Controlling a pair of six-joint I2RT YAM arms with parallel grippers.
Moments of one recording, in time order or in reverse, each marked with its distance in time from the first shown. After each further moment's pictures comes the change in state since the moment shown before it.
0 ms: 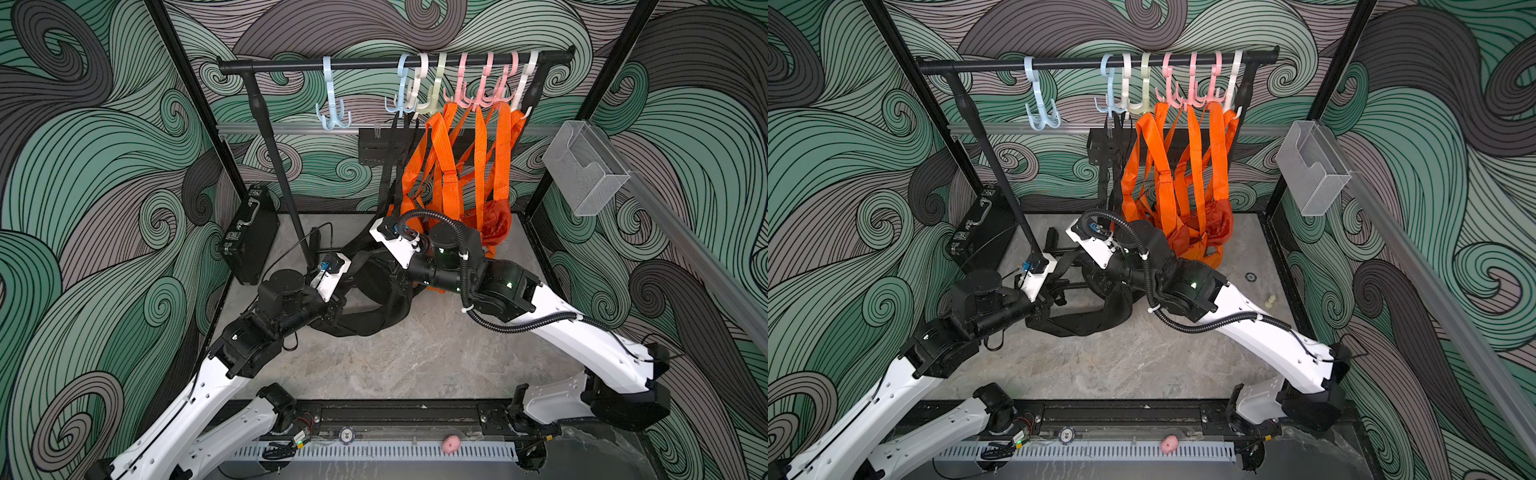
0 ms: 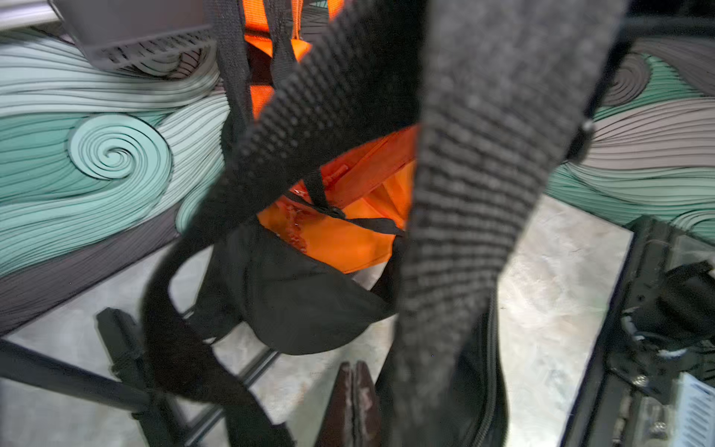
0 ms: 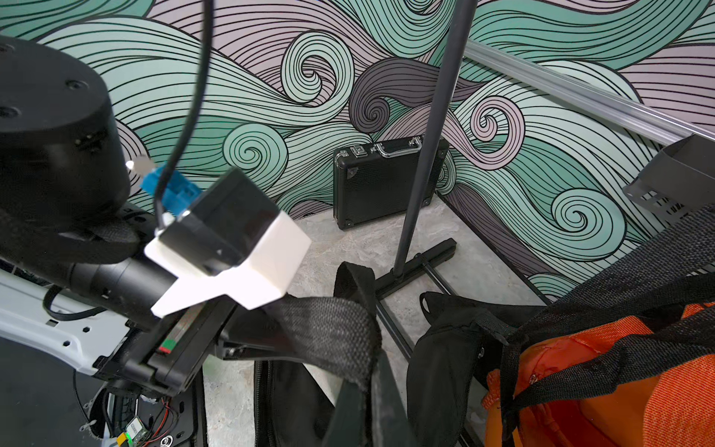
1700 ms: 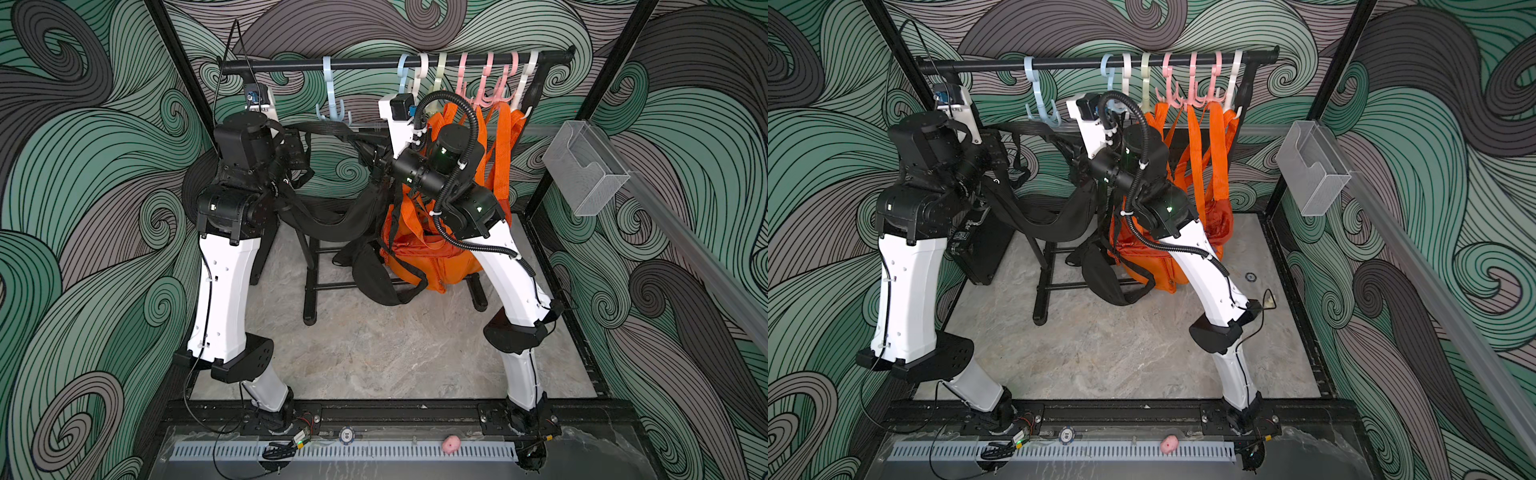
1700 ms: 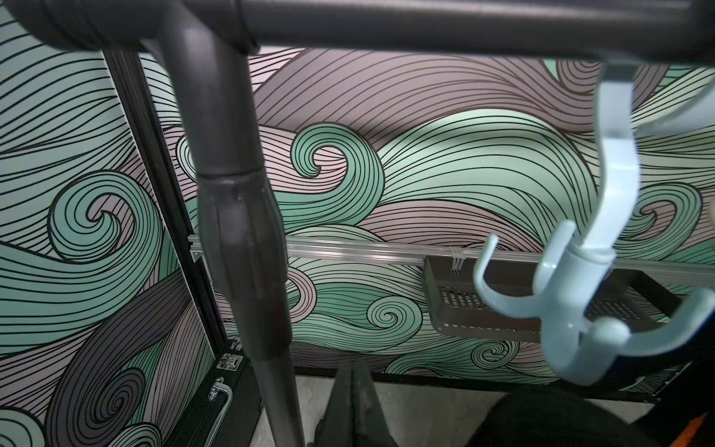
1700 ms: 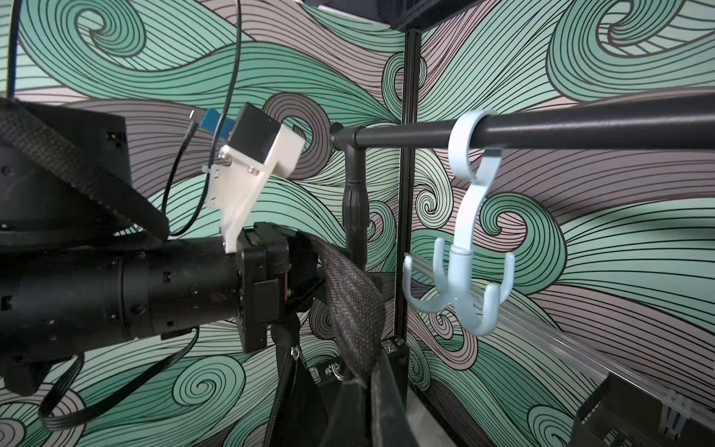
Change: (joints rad) left arm 0.359 0.927 1.543 -0.327 -0.390 -0.155; right arm -0.270 0.680 1.136 0.109 -0.250 0.173
